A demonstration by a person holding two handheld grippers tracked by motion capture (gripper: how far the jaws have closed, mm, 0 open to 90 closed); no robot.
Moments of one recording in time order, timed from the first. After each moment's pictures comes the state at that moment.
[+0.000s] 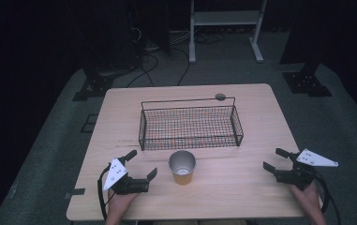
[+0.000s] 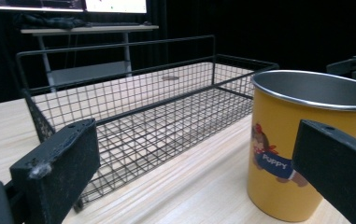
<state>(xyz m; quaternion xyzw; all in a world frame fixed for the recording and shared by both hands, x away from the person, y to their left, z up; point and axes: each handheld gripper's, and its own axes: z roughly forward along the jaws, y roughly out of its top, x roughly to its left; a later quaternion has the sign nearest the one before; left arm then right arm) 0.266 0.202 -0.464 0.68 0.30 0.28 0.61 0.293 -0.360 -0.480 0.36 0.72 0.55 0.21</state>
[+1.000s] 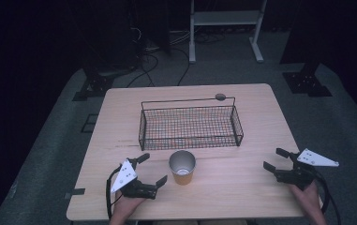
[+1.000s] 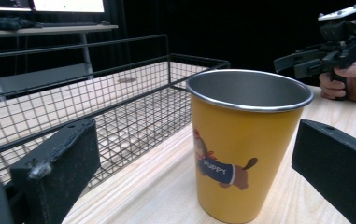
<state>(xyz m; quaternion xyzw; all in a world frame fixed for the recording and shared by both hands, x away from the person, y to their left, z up) 0.262 0.179 -0.463 0.71 0.24 0.23 0.62 0.293 -0.361 -0.480 0.37 0.72 0.55 0.21</state>
